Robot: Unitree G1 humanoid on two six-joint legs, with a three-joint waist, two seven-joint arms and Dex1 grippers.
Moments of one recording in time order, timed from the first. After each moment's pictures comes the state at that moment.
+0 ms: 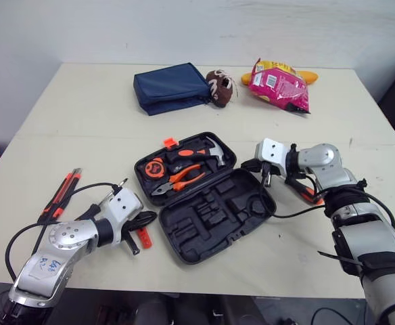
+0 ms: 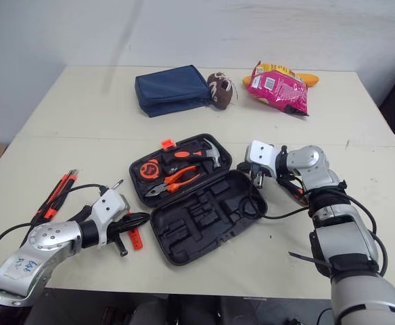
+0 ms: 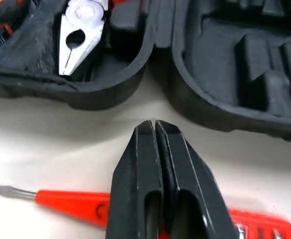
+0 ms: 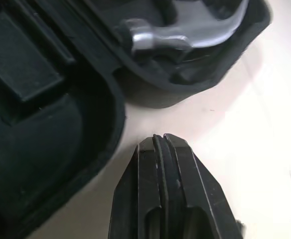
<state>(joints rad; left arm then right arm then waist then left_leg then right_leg) -0.04 0.71 -0.01 -0.44 -0.31 0.65 -0.64 -0.97 -0.53 0.20 1.04 -0.13 -0.39 1.13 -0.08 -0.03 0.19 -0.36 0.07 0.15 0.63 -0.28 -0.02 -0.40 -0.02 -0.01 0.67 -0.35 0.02</state>
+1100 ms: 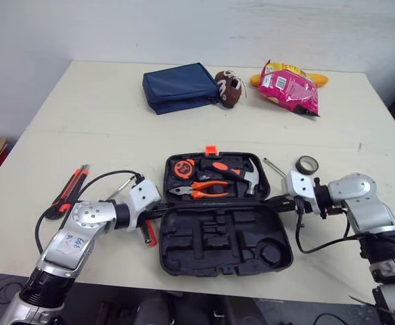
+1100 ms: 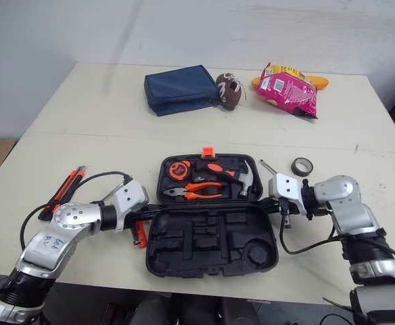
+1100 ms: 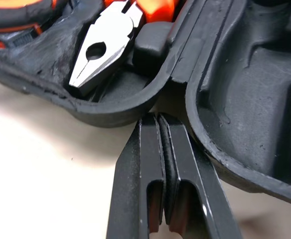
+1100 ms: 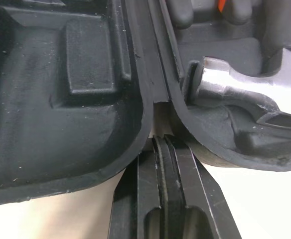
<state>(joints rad) -0.23 0.66 -0.14 -0.27 -0.21 0.53 -0.78 -0.47 -0.75 0.11 0.30 0.12 -0.02 1.42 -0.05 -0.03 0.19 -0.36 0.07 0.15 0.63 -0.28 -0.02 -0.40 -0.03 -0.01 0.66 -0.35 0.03</state>
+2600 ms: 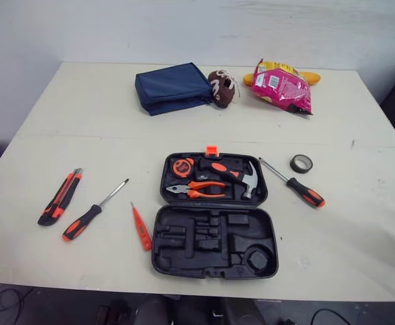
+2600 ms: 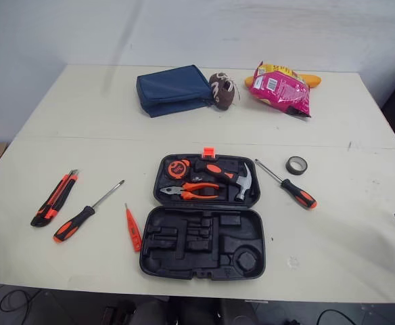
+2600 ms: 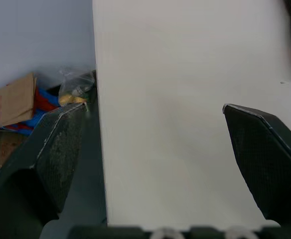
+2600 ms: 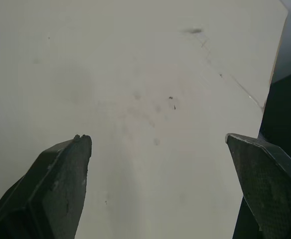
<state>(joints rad) 0.26 1.10 0.96 0.68 -0.27 -0.15 -0.93 -0.15 -1.16 -0.50 1.05 0.21 -0.55 1.14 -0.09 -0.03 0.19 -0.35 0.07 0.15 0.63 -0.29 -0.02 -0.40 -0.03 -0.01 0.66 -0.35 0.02</state>
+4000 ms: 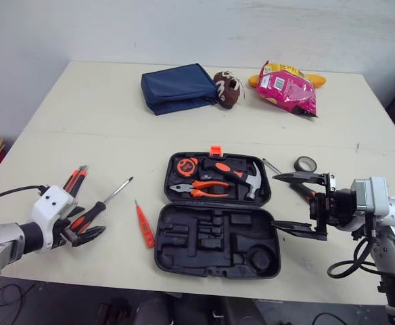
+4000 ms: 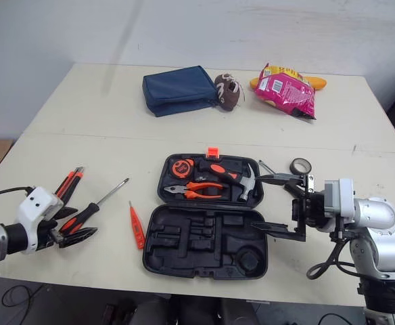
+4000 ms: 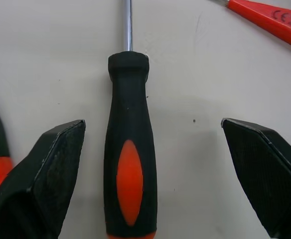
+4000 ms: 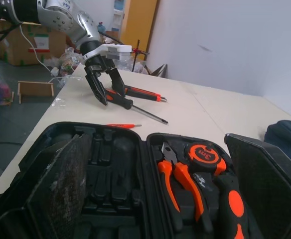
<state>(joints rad) 0.15 0.95 0.36 -0.31 -0.40 0.75 -0.75 -0.16 -0.69 -0.20 -0.15 0.69 -0.07 1.43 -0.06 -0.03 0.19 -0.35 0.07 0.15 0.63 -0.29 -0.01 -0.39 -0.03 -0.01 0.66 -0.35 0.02</state>
